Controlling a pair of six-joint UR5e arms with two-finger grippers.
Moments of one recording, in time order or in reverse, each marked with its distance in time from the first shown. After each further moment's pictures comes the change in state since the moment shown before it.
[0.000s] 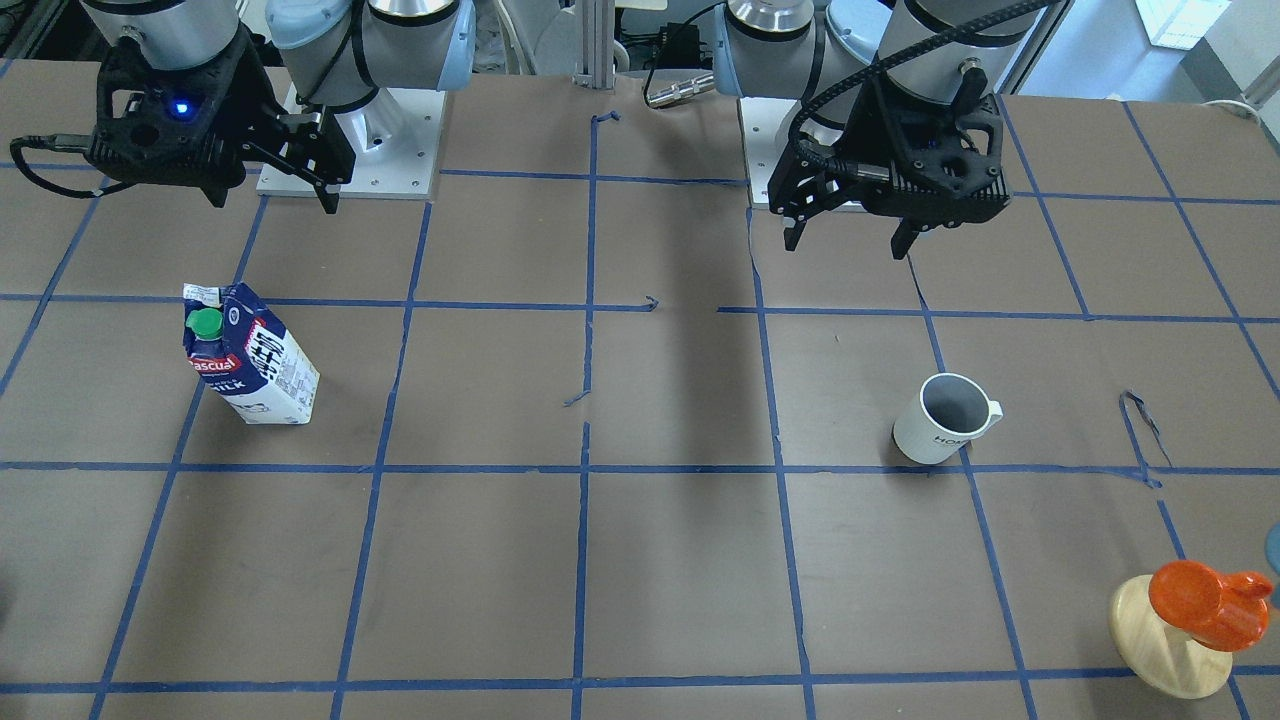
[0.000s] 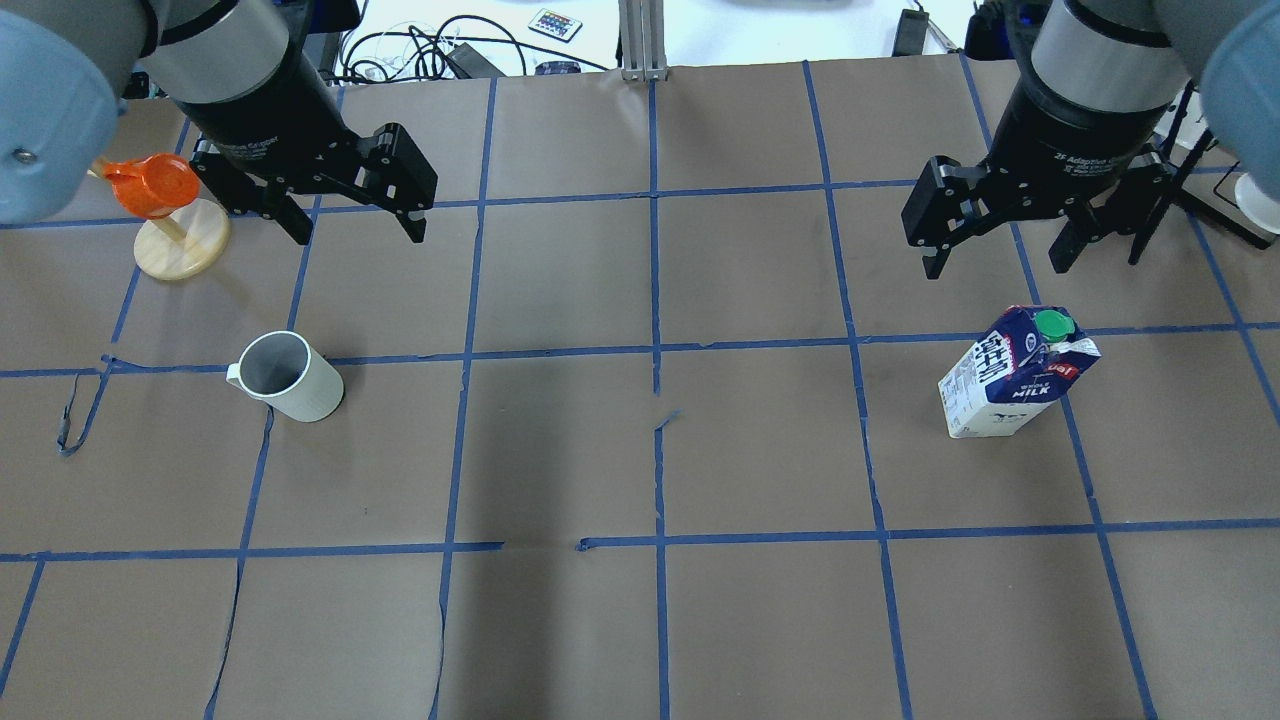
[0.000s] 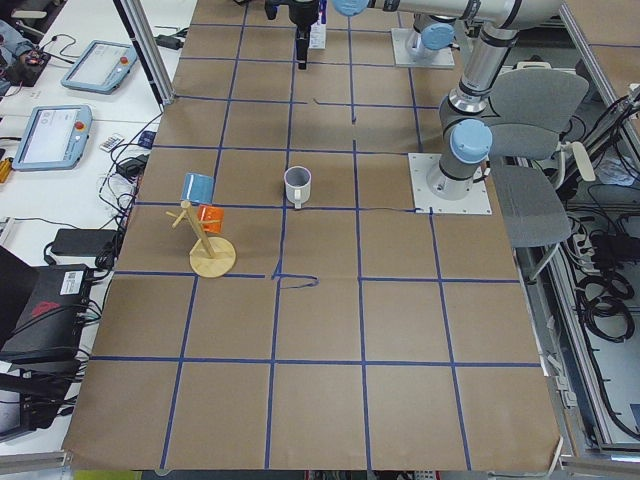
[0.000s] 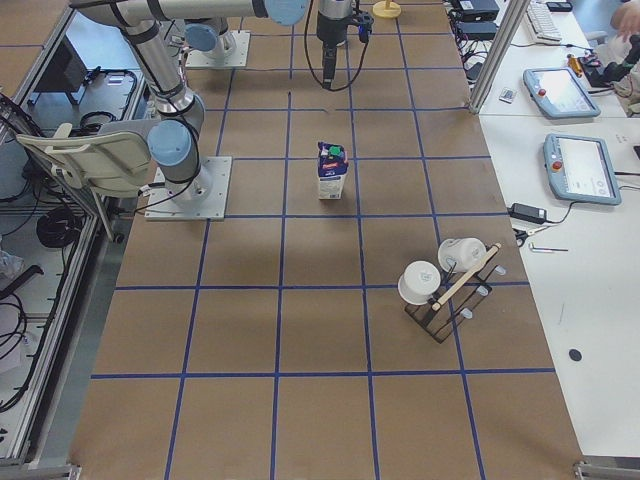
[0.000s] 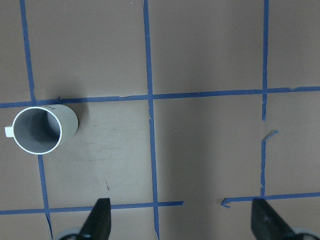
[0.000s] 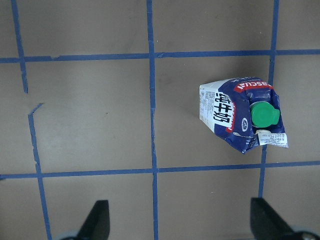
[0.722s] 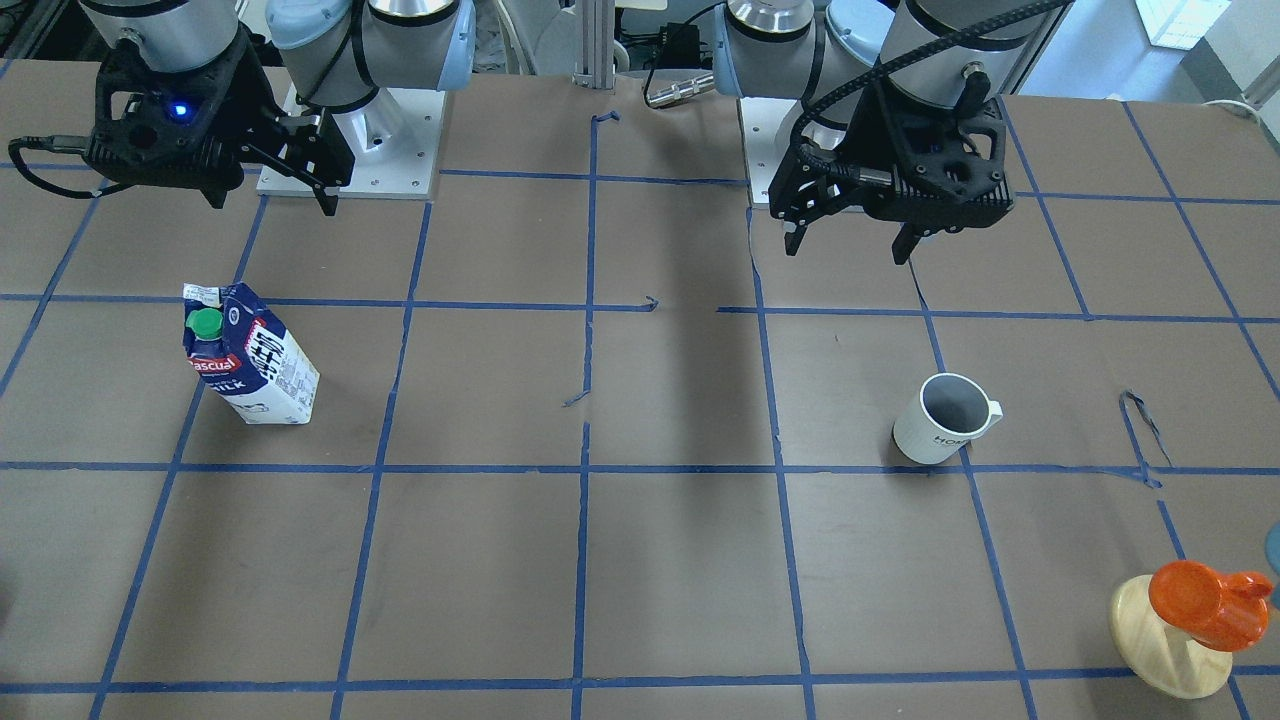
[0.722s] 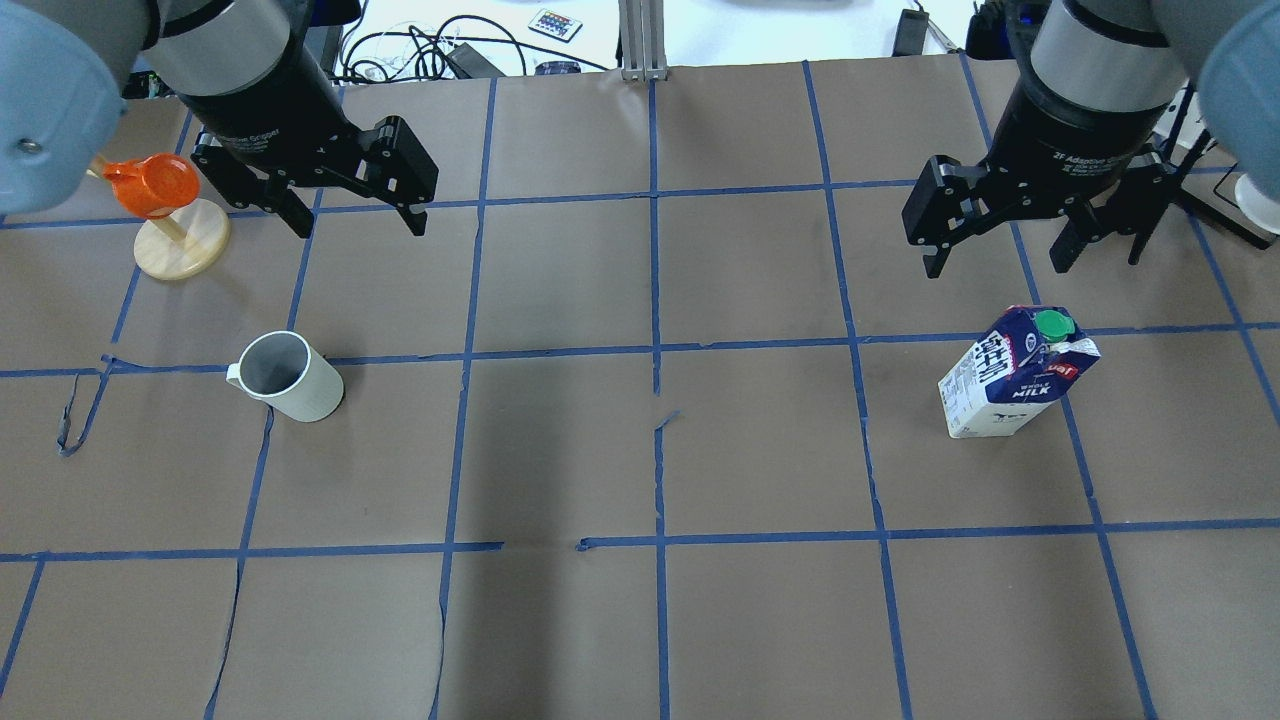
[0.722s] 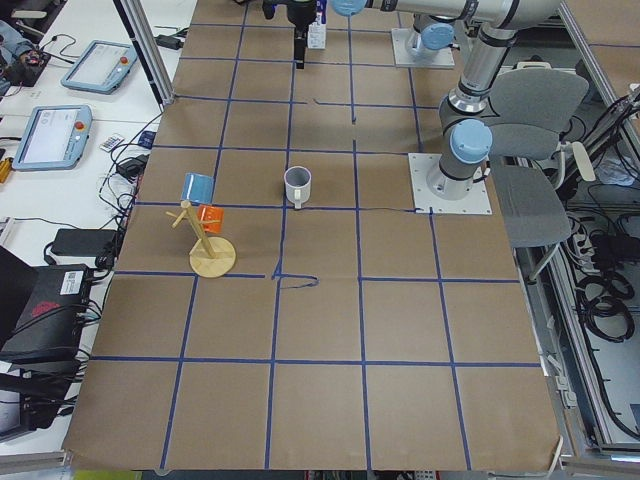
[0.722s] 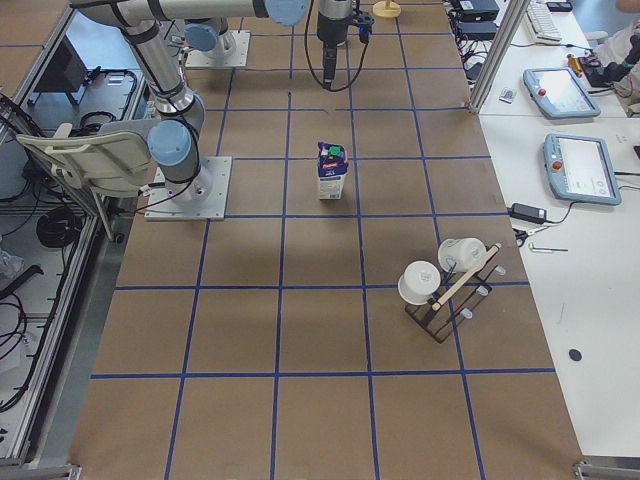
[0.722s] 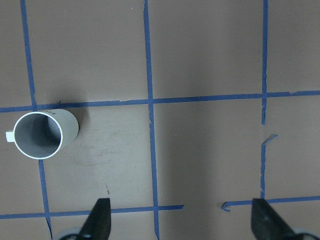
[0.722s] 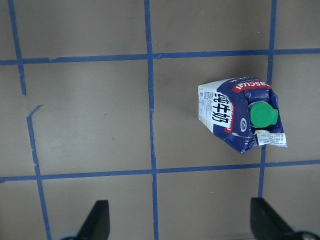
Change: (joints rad) left arm 0.000 -0.010 0.010 0.004 -0.002 0.001; right arm 0.000 0.002 0.000 -0.003 -0.004 0.012
